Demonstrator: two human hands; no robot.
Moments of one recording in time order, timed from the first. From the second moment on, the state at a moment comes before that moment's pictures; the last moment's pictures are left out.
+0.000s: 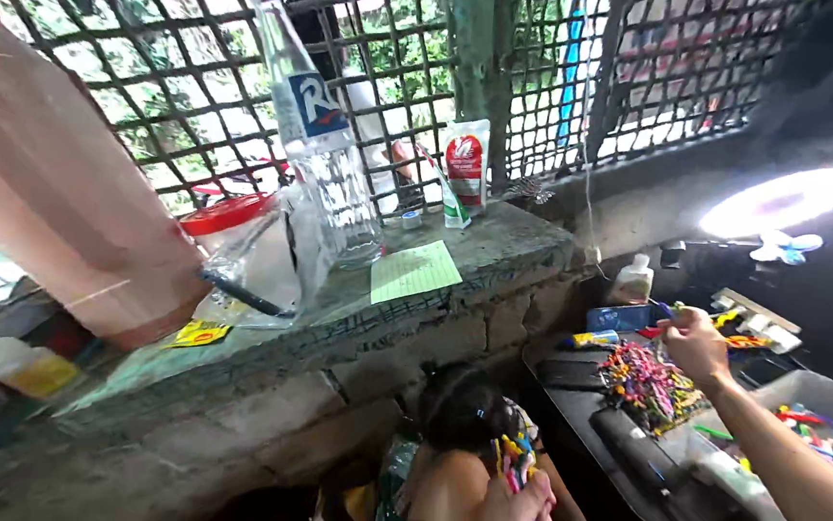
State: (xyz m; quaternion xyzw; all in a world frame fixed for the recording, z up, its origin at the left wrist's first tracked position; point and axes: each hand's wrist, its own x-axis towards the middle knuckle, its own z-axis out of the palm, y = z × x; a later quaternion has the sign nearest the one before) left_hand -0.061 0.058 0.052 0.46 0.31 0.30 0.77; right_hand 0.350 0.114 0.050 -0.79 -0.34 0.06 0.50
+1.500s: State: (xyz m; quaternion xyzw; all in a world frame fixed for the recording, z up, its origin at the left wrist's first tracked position) left_hand -0.069 0.063 0.114 0.56 0.25 0.46 0.65; right_hand 0.073 0.006 0.104 -0.59 -0.64 -0.20 0.45
